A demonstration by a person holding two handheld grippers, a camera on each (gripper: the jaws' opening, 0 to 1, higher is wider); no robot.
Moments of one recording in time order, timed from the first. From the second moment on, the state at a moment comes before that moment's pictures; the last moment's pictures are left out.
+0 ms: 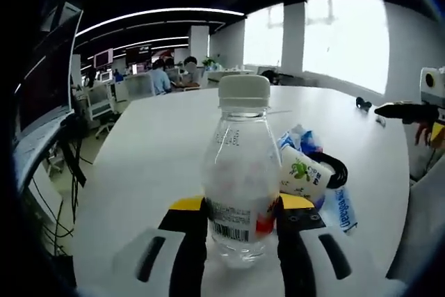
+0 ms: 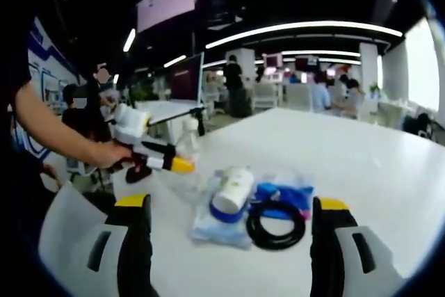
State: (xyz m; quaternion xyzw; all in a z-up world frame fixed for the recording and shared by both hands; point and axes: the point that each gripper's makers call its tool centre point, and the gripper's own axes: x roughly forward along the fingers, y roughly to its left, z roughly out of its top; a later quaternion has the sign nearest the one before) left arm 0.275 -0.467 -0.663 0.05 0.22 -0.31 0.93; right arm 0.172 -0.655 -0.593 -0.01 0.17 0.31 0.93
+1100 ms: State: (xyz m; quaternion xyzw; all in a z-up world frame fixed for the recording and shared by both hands) left arm 0.258 -0.433 -0.676 0.06 0.25 -0.28 0.92; right arm 0.168 -0.653 -0.581 -0.02 0.16 0.31 0.94
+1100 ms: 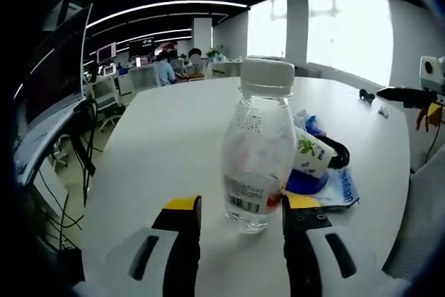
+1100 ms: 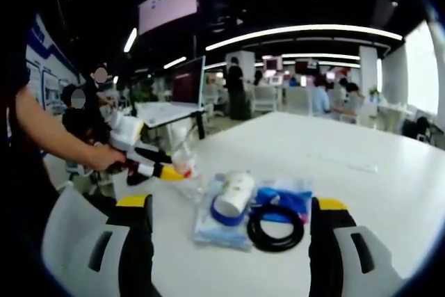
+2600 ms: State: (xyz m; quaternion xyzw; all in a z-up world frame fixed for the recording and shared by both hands) left arm 0.282 -0.443 -0.665 0.05 0.26 -0.23 0.94; right arm 0.170 -0.694 -0.553 -0.01 0.12 0.29 0.95
